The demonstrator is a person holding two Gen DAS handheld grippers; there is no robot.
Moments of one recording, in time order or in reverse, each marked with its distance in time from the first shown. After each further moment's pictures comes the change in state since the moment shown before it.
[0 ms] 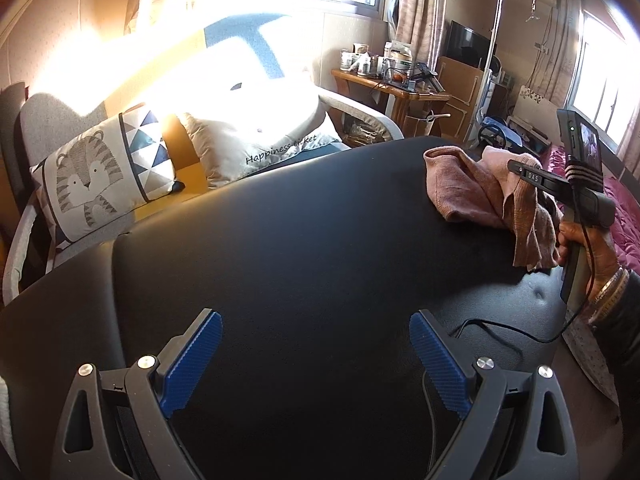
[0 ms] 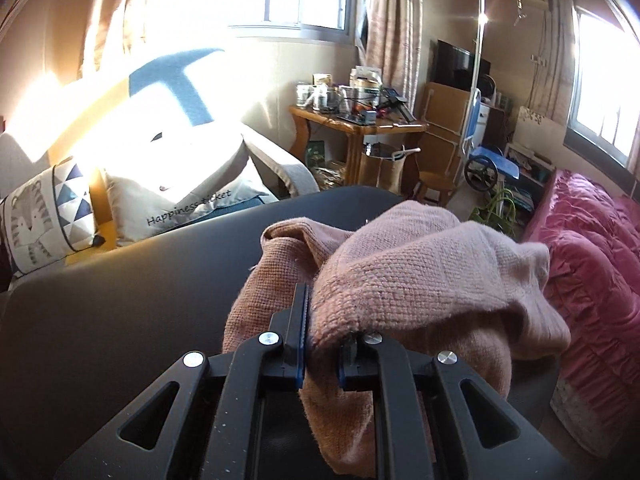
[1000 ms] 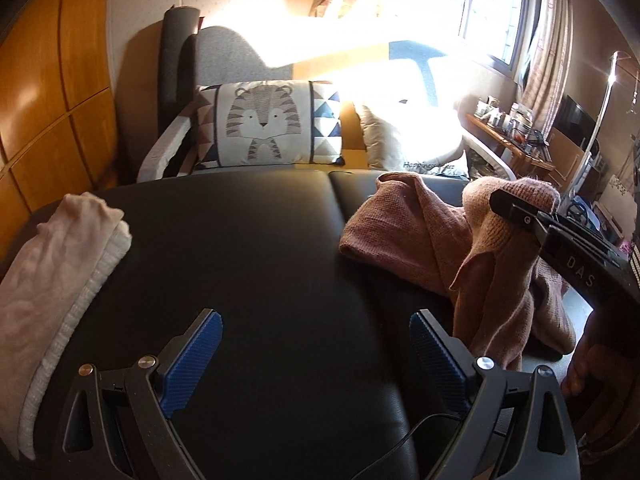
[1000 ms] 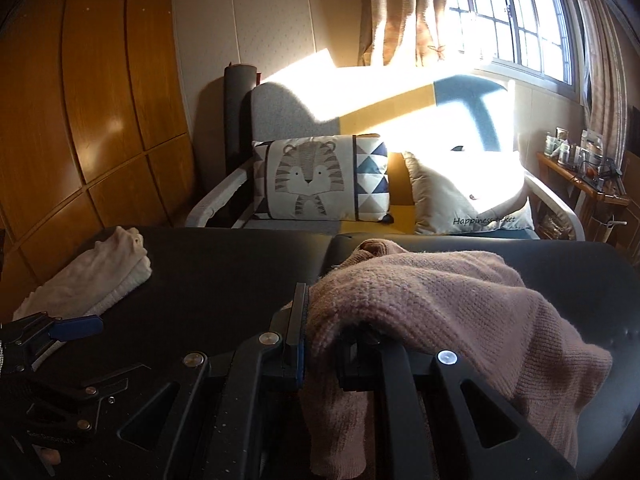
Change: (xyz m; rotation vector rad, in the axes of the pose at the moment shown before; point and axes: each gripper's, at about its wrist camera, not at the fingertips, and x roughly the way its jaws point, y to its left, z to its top) left arm -0.133 0.162 -0.110 -0.376 -0.063 0.286; right arm -0.210 0.344 -0.090 -0.272 -0.047 0.712
